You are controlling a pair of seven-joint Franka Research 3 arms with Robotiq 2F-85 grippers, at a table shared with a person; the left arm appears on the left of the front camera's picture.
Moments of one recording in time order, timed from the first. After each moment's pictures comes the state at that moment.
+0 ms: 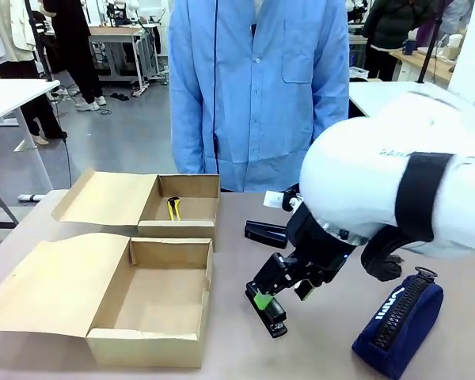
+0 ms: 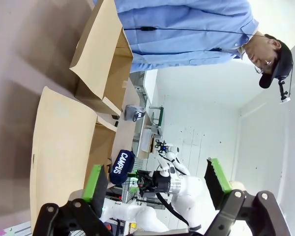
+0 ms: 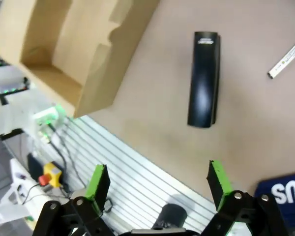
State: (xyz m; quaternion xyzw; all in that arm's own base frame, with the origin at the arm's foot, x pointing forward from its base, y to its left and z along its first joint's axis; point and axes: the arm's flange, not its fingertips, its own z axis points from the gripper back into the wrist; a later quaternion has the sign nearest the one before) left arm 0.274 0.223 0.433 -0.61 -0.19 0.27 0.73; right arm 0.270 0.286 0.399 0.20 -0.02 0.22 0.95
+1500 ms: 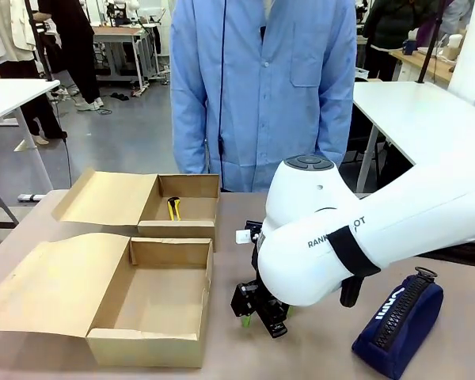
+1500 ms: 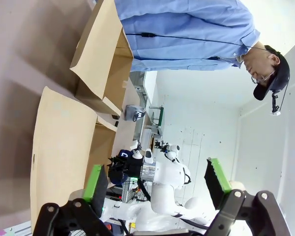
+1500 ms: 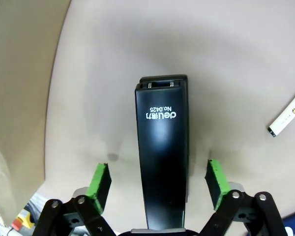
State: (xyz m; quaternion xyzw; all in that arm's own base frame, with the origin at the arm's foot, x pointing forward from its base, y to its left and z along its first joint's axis) left arm 0.274 0.223 0.433 -0.61 -0.19 0.27 0.73; right arm 0.317 0.344 0.298 0.06 0.00 0.18 0.98
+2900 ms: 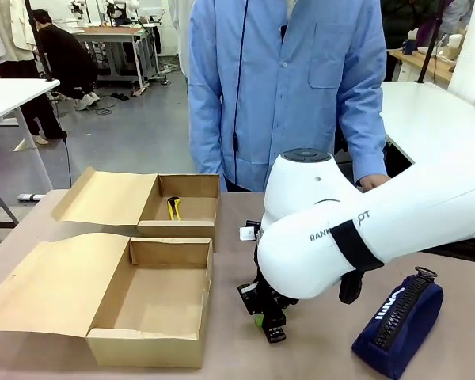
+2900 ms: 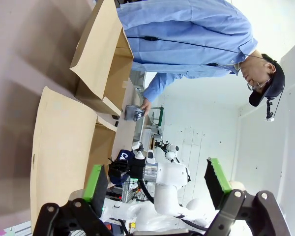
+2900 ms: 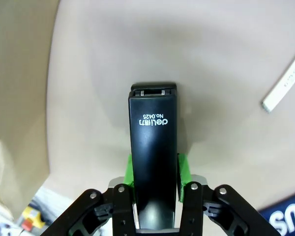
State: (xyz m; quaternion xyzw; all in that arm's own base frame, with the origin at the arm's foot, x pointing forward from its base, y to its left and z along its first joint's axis) left arm 0.274 0.223 0.433 -0.61 -0.19 0.27 0.73; right arm 0.309 0.342 0.314 0.06 0.02 0.14 0.99
